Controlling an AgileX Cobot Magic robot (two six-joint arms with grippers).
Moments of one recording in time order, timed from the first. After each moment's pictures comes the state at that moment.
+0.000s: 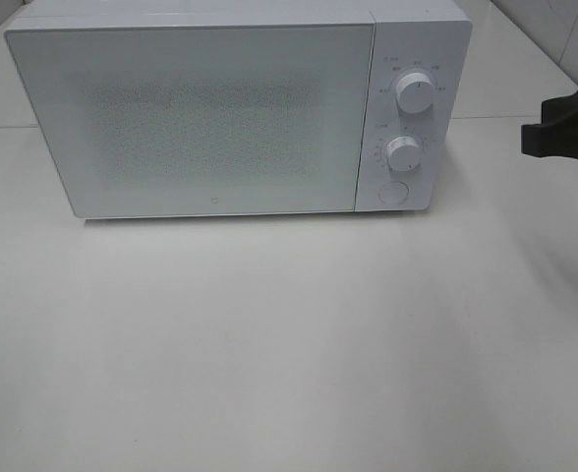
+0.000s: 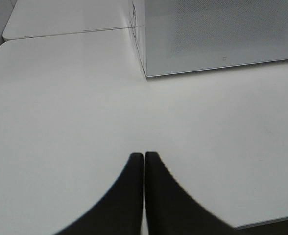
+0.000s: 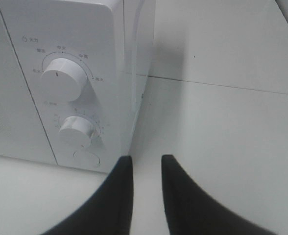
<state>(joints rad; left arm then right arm) -0.14 0.00 -0.50 -0.02 1.04 0.05 0.19 1.20 -0.53 0.00 -0.22 -0.01</state>
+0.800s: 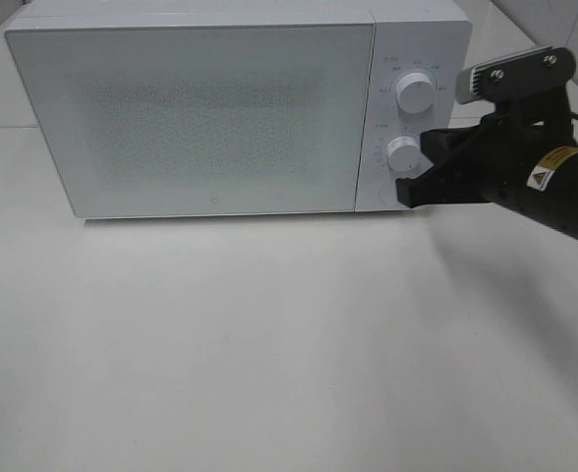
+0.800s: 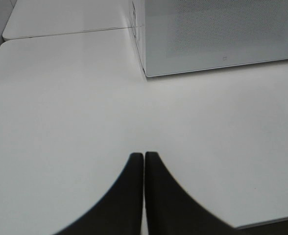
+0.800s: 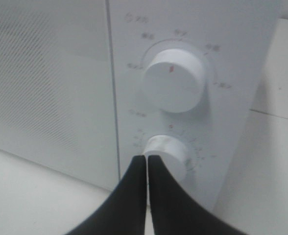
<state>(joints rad) -0.14 0.00 -0.50 -0.02 1.04 0.05 0.37 1.65 -0.53 -0.05 -0.78 0.00</state>
